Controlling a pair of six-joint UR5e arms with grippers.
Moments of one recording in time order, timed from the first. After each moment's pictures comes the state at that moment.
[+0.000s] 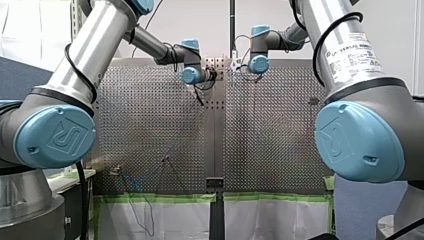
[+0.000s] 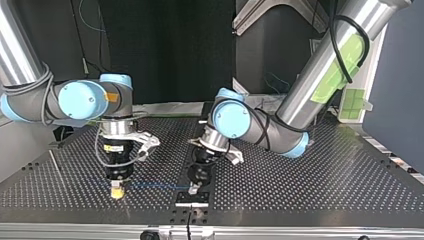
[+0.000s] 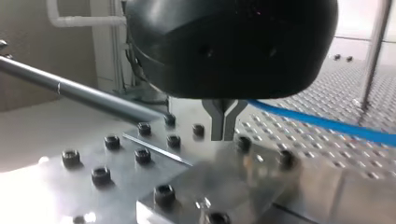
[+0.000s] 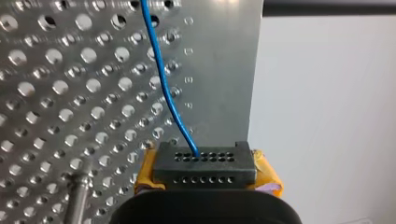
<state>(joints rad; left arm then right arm) -0.43 -2.05 -1.20 -2.77 -1.59 -2.16 2.06 -1.10 1.15 -0.29 1.69 1.54</state>
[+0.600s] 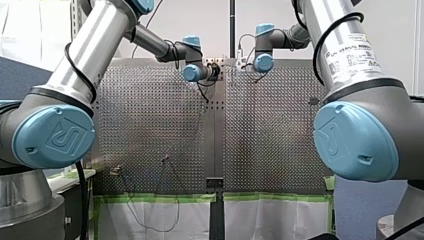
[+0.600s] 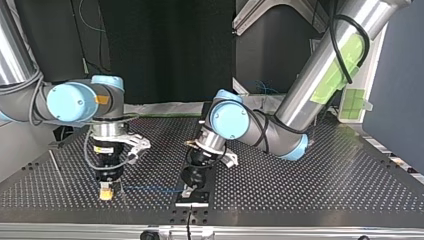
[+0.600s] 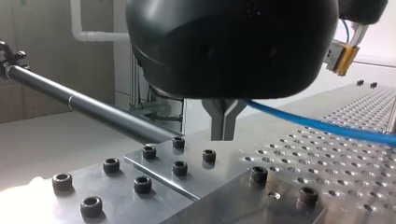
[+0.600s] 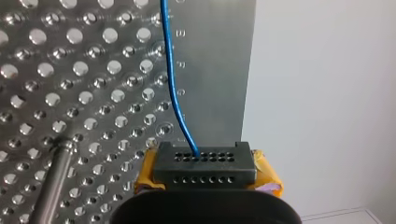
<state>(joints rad) -0.44 -2.05 -1.18 -2.76 -1.55 -2.23 2.03 -1.11 1.15 -0.28 1.69 1.54</state>
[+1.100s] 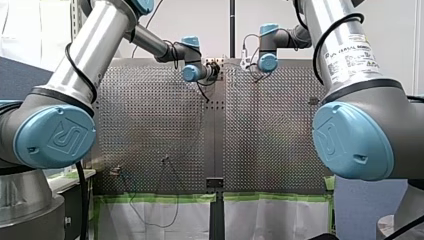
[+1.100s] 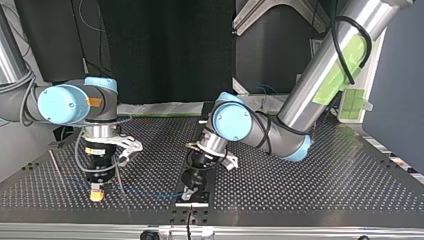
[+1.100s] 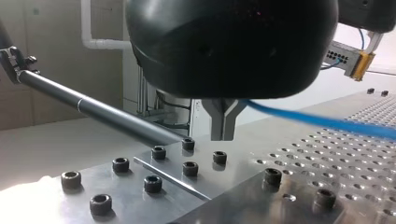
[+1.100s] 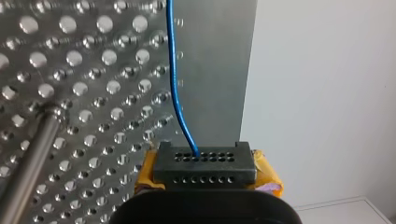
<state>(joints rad) -0.43 -2.05 -1.18 -2.73 -1.52 -2.26 2.00 -1.12 1.15 -0.28 1.68 1.54</state>
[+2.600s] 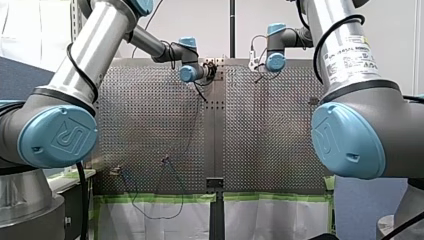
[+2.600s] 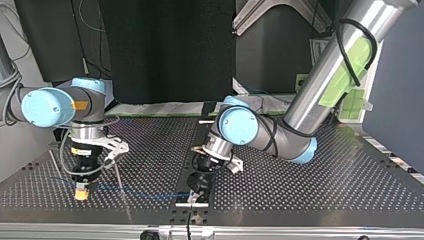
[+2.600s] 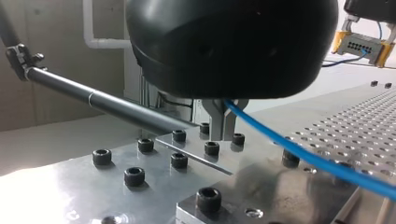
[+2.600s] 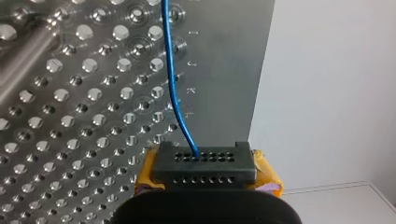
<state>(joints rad) -0.40 -2.05 -1.18 -2.73 -1.50 -2.25 1.94 -1.12 1.16 -0.24 1.69 1.52</state>
